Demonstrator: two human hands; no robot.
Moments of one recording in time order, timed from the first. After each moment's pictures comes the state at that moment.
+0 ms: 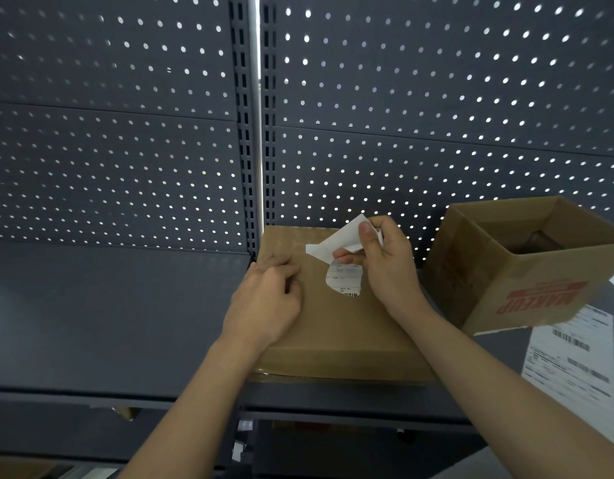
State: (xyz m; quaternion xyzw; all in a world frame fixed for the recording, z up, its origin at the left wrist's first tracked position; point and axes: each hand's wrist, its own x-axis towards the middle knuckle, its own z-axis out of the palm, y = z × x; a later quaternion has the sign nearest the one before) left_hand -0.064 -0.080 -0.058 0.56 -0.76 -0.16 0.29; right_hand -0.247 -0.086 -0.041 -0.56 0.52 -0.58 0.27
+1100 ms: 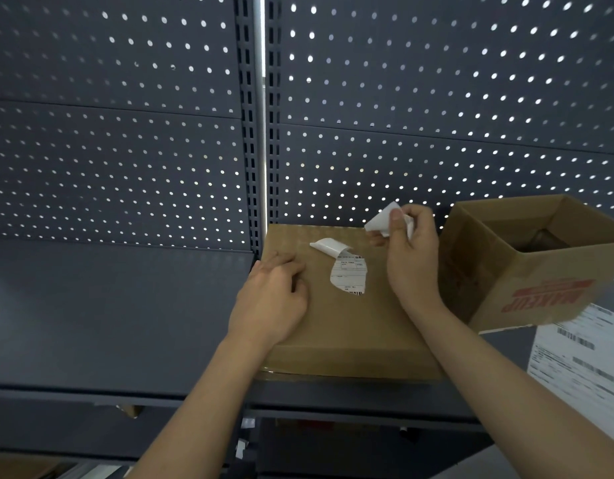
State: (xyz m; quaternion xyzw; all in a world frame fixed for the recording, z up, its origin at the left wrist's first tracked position) left_hand -0.065 -0.074 -0.051 0.56 -0.76 -0.13 0.29; right_hand -0.259 -0.092 -0.040 -0.51 0.54 -0.65 0.14
